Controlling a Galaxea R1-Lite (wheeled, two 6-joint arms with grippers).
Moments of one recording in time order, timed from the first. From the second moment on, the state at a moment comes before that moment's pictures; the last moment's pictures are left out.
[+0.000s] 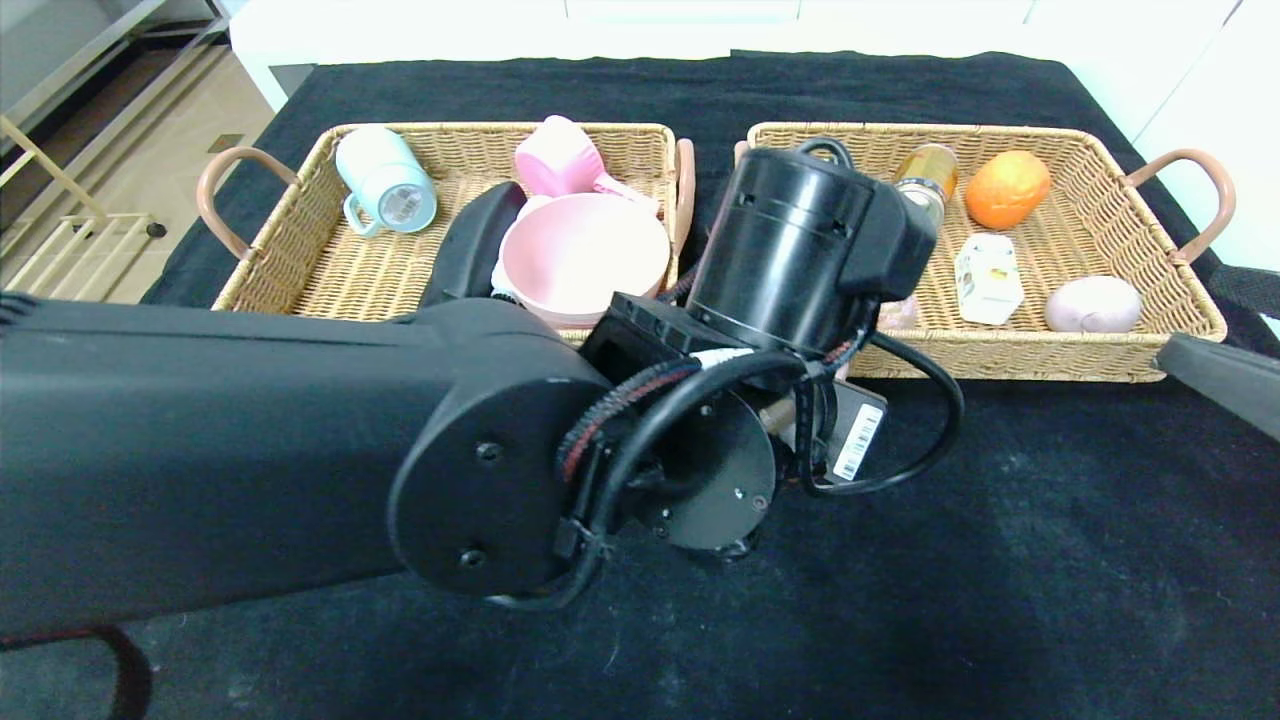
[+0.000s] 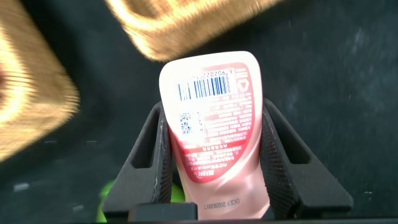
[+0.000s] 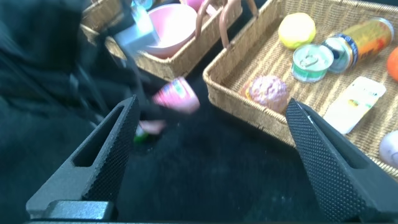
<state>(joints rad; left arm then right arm) -0.99 1.94 -1.62 0.06 0.49 -0.04 0.31 1.03 -0.71 -0.41 0.37 -0.03</state>
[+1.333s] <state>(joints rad) -0.60 1.83 -1.72 0.05 0.40 -0.02 0.34 1.06 -0.69 -0.40 0.36 -0.05</state>
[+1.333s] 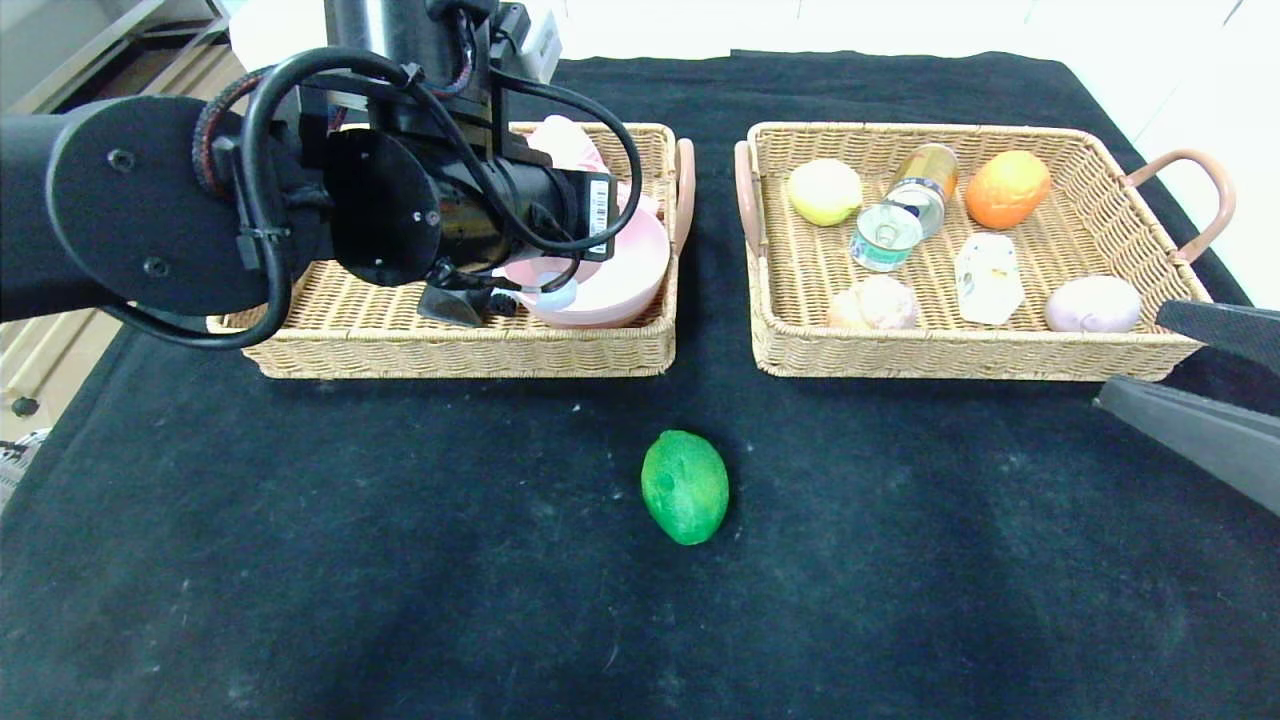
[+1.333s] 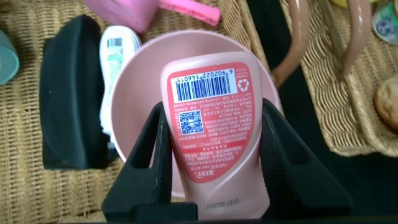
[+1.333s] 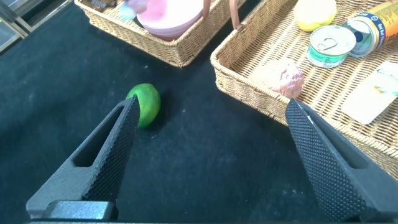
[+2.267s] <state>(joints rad) -0.53 2.01 -1.92 0.02 0.38 -0.01 0.34 1.06 -0.70 -0.40 0.36 -0.05</state>
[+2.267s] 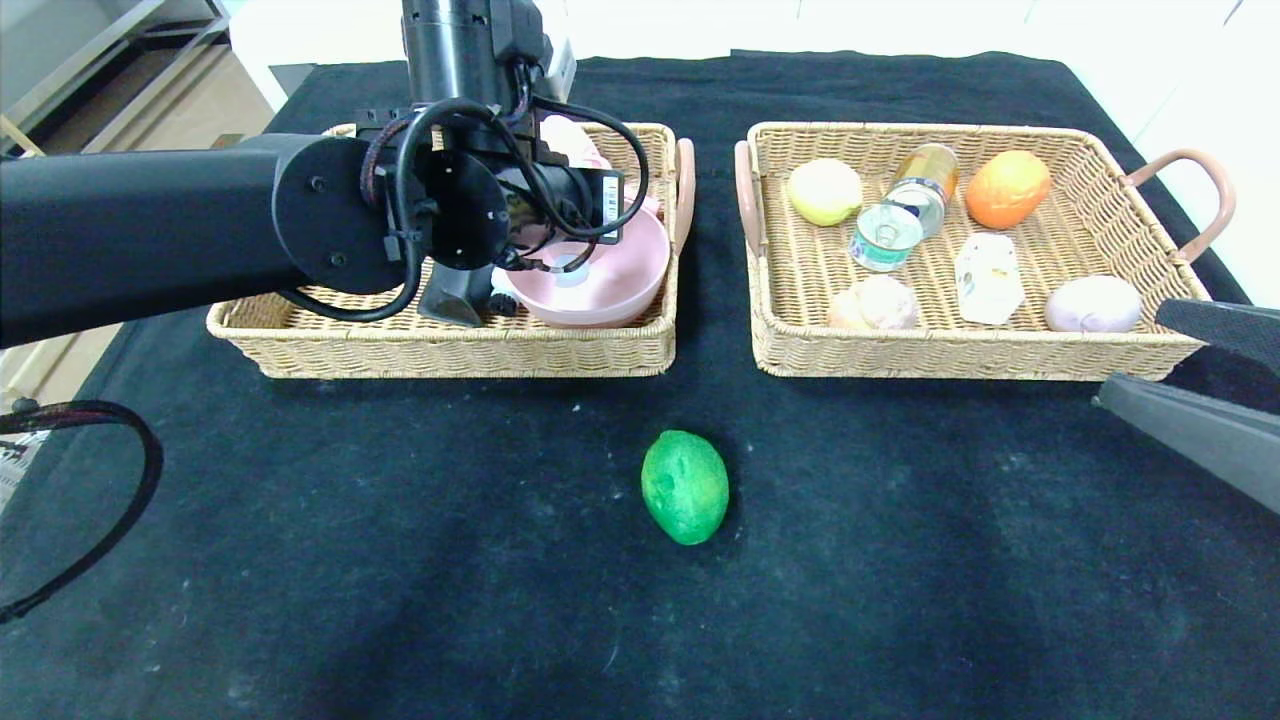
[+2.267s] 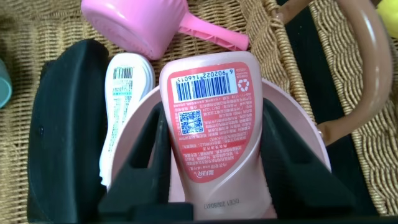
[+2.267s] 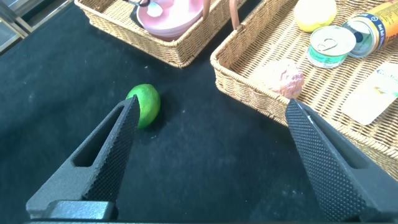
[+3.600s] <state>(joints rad) -0.61 1.67 -1.52 0.06 0.24 0.06 0.34 1.11 -0.69 -0.41 0.36 -0.05</state>
